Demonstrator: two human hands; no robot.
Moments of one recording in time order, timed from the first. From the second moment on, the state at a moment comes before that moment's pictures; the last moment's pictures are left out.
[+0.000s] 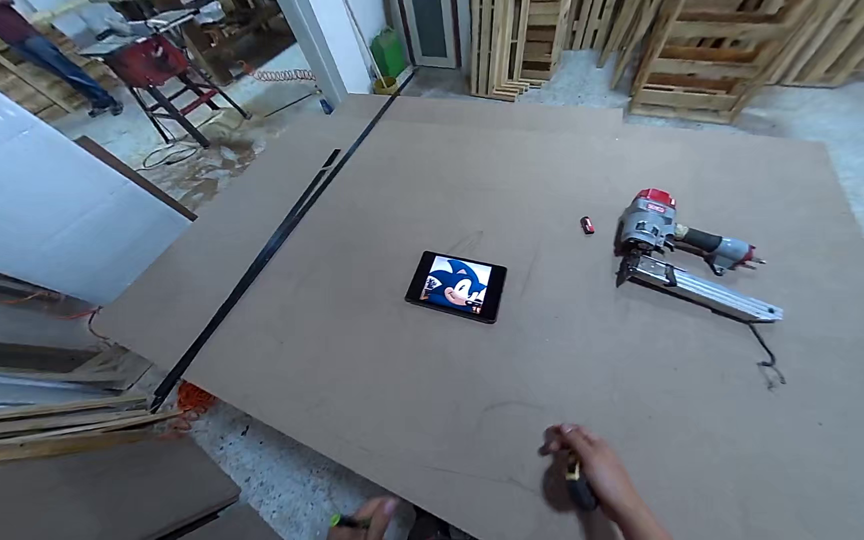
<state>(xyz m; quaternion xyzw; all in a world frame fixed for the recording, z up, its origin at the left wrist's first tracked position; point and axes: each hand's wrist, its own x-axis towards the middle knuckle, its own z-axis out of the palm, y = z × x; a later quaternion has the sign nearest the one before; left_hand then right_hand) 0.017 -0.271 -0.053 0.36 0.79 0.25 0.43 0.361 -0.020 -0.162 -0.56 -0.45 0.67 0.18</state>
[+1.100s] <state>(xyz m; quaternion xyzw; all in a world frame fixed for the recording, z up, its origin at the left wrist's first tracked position) -0.327 -0.138 -0.118 0.18 0.77 0.49 0.37 -0.094 0.157 -0.122 -0.22 -0.90 0.36 -0.15</state>
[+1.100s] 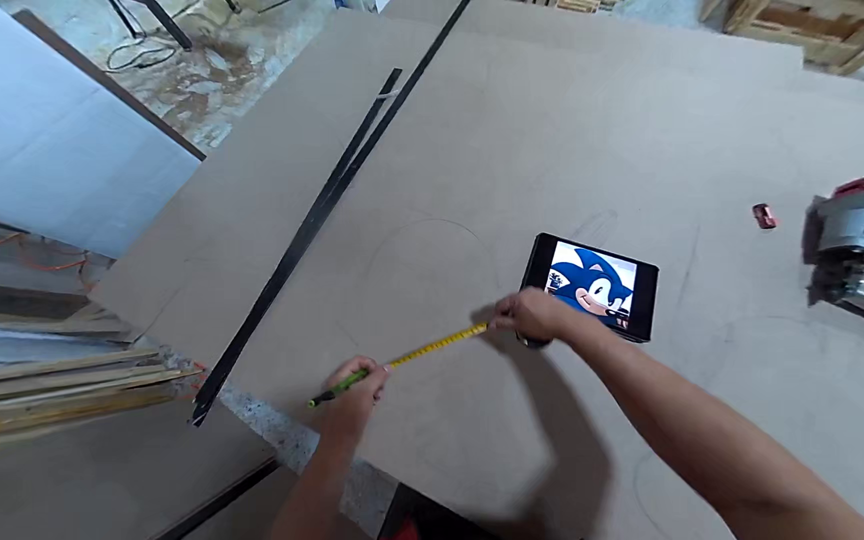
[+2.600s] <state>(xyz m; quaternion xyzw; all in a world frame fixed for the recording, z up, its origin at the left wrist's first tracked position) -0.425 -0.120 -0.224 0.43 0.84 0.32 0.09 -0.179 0.280 -0.145 -0.35 -0.88 0.16 -0.28</state>
